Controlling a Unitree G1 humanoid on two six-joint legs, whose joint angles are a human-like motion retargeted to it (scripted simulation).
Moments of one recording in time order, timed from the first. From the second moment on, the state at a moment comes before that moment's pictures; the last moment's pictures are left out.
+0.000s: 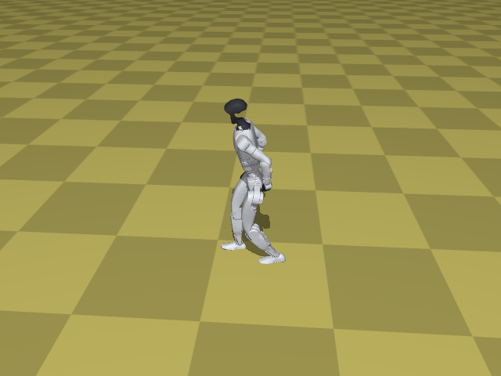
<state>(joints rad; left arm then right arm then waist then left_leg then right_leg) 0.65 0.16 -0.50 0.65 -0.61 0.13 -0.58 0.48 -0.32 0.42 0.46 0.47 -0.02 0.27 -0.07 0.02 0.06 -0.24 -0.07 -0.02 0.69 -0.49 0.02 -0.55 0.04 0.02 0.40 -0.27 0.10</state>
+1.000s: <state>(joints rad) 0.72 0.31 -0.59 0.30 -0.88 0.22 -0.72 0.47 -0.34 0.49 0.45 0.40 0.02 0.42 0.07 -0.05 0.04 -0.40 0.25 0.27 0.81 -0.57 0.00 -0.31 -0.07 -0.23 0.44 -0.44 0.09</state>
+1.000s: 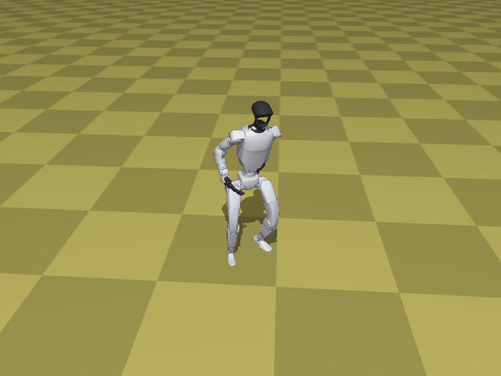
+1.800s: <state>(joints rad) 0.39 0.47 -0.29 -0.17 -0.92 0.22 -0.91 0.29 -0.32 0.30 0.09 0.35 -0.08 0.21 0.04 -0.10 -0.01 -0.13 0.04 0.10 0.25 -0.28 -0.08 -0.18 -0.15 -0.17 0.47 -0.57 0.00</state>
